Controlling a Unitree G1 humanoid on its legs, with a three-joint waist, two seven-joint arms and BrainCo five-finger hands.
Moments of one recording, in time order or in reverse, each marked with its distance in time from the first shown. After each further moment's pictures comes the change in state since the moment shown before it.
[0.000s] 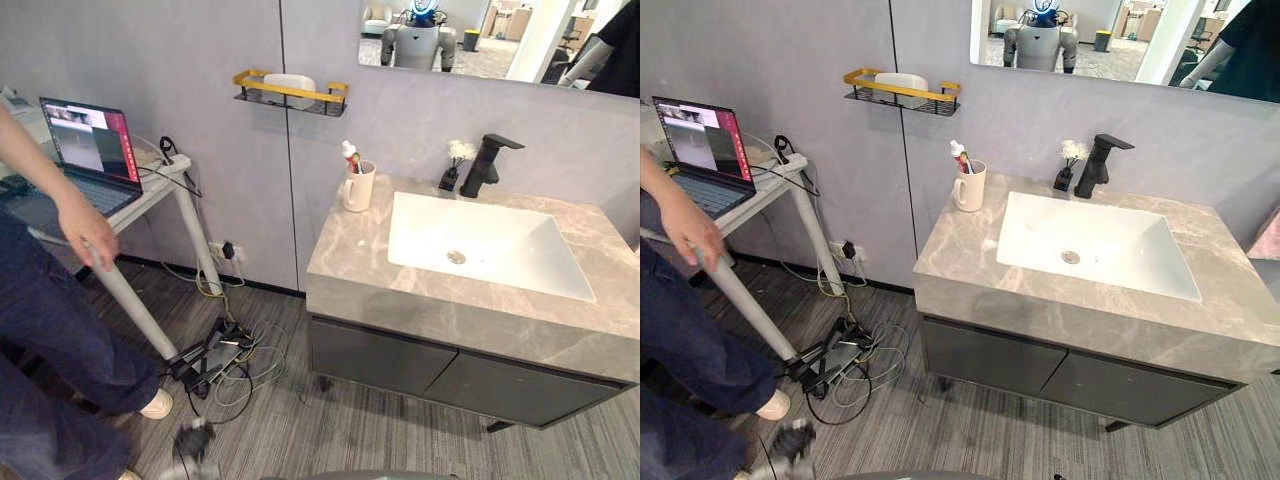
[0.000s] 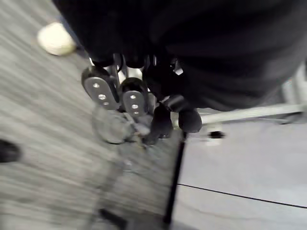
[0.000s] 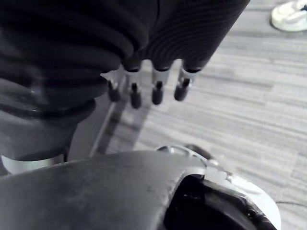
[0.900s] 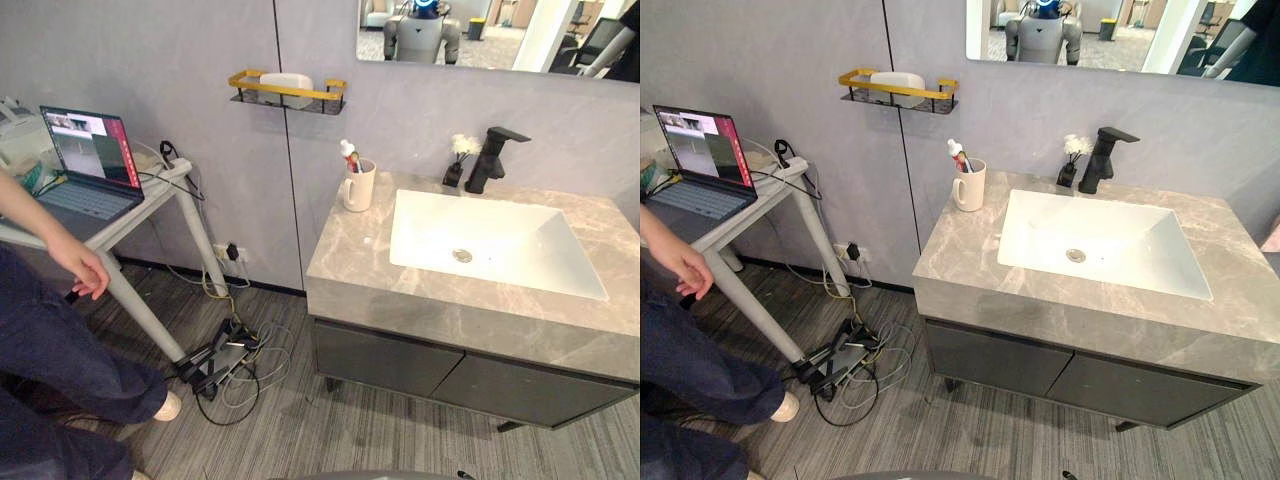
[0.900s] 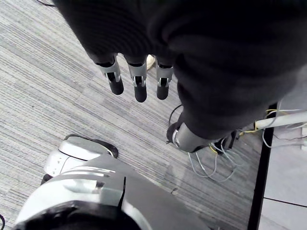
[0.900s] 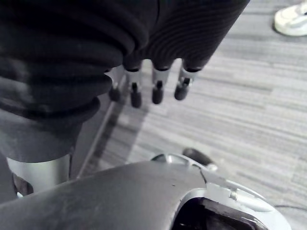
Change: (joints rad) left arm -0.038 -0.086 0.053 0.249 0.109 0.037 0.044; right arm -0.069 -0.010 -0.021 0.086 -0.007 -0.006 -0.025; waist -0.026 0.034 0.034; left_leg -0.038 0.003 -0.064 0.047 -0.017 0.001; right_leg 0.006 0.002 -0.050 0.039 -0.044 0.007
